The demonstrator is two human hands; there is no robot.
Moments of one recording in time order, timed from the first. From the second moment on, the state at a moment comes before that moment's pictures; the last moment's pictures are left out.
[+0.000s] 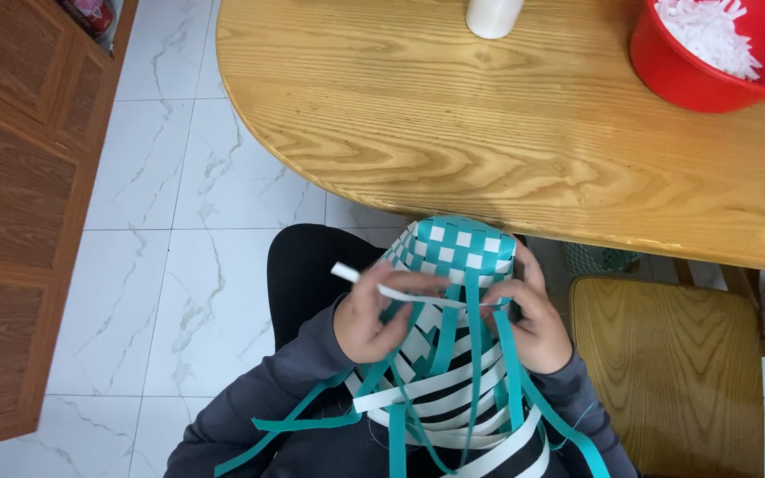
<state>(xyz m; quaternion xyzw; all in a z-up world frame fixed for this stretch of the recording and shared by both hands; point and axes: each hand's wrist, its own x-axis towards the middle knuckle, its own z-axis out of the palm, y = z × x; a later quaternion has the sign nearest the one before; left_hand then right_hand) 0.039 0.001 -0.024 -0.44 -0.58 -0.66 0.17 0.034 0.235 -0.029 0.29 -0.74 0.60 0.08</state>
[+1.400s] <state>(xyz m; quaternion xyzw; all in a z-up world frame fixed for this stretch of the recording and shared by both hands) 0.021 0.040 -0.013 -0.43 -0.82 -0.25 0.29 0.028 0.245 -0.039 0.31 -0.67 0.68 -0.01</state>
